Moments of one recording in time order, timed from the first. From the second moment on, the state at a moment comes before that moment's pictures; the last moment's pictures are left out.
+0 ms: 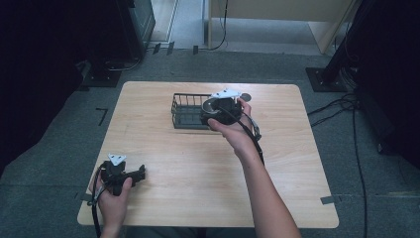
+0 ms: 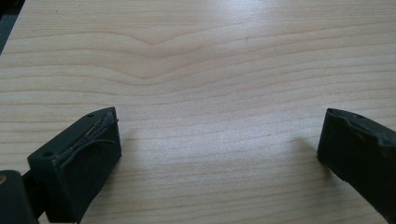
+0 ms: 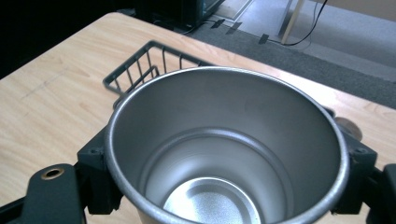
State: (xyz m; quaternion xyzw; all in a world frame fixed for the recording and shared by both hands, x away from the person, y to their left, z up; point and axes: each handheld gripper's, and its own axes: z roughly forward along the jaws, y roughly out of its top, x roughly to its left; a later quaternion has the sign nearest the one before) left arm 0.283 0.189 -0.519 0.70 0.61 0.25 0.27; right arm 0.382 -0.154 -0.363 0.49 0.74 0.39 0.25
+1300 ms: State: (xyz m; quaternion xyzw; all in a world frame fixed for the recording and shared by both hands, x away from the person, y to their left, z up) left arm 0.283 0.189 -0.519 0.70 0.61 0.25 0.27; right arm 0.474 -0.154 -0.395 0.53 0.72 0.35 0.28
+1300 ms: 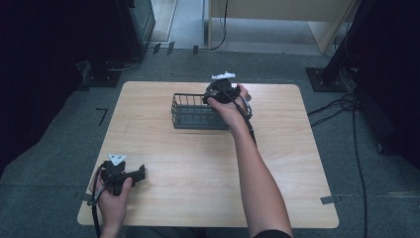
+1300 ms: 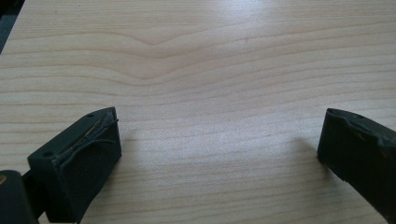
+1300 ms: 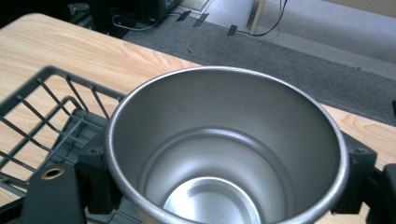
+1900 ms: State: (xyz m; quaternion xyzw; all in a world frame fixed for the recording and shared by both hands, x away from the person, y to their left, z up) left arm 0.283 0.189 -0.518 0.70 0.61 0.25 0.27; right arm 0.485 -0.165 -0.408 0.55 0.71 0.36 0.26
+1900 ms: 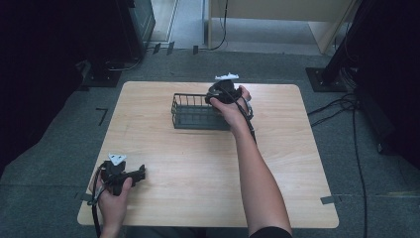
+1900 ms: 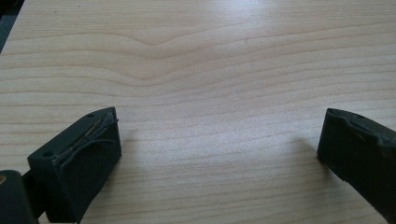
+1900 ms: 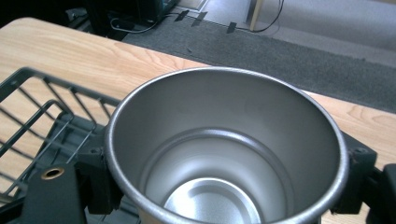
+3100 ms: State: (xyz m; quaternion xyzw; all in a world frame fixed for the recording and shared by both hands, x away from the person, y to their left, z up) left arm 0.283 0.189 -0.519 0.70 0.61 0.25 0.27; right arm 0.453 -0.179 -0.427 0.53 0.74 0.35 0.23
